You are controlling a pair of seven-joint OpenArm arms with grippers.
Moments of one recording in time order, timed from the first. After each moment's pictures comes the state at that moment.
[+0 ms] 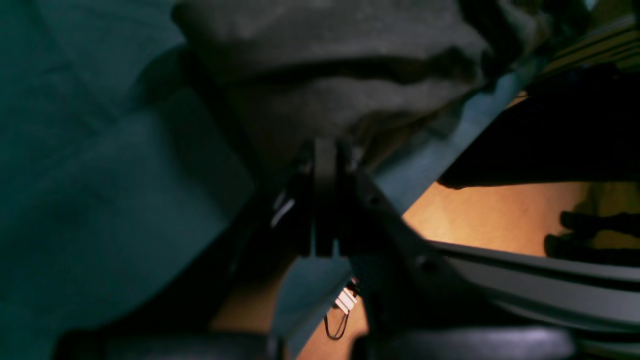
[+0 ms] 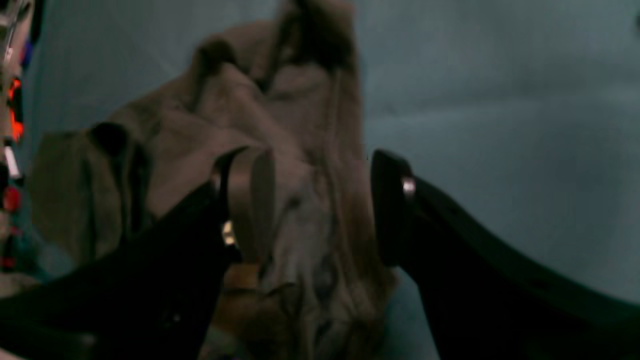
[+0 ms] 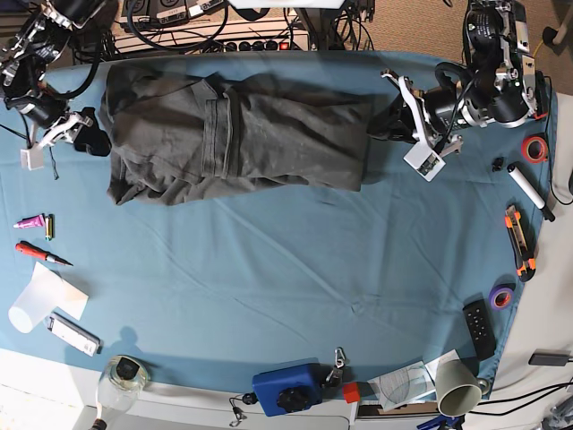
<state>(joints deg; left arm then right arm) 18.4 -14.2 -8.5 117.0 -52.9 -34.5 70.4 -9.8 20.1 50.5 84.2 63.1 38.8 -79.1</state>
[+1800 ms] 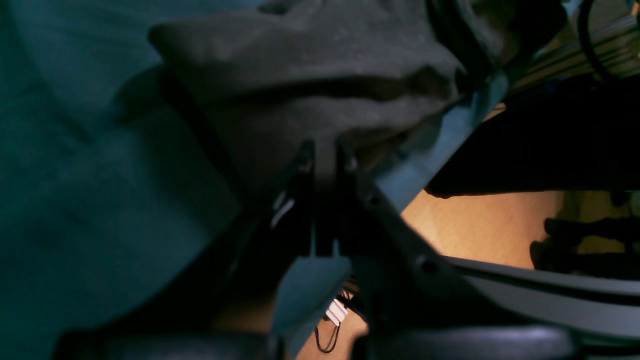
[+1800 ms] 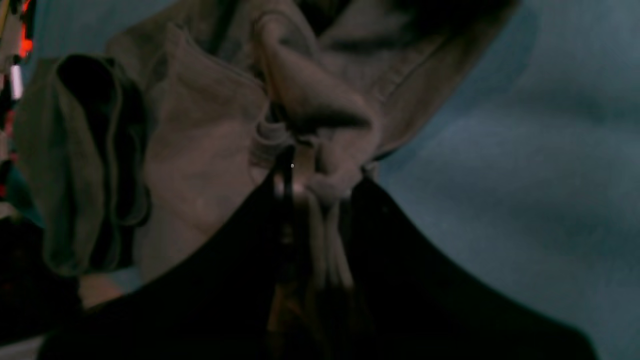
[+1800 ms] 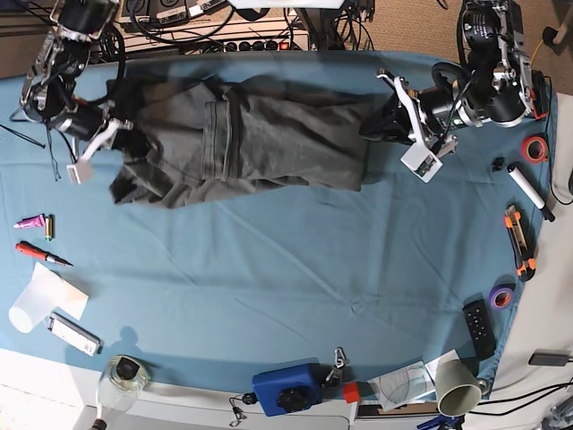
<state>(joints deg) 18.2 -12.8 -8.5 117.0 -53.8 -34.5 70.4 -7.4 20.8 33.8 78.2 54.9 38.4 -72.2</state>
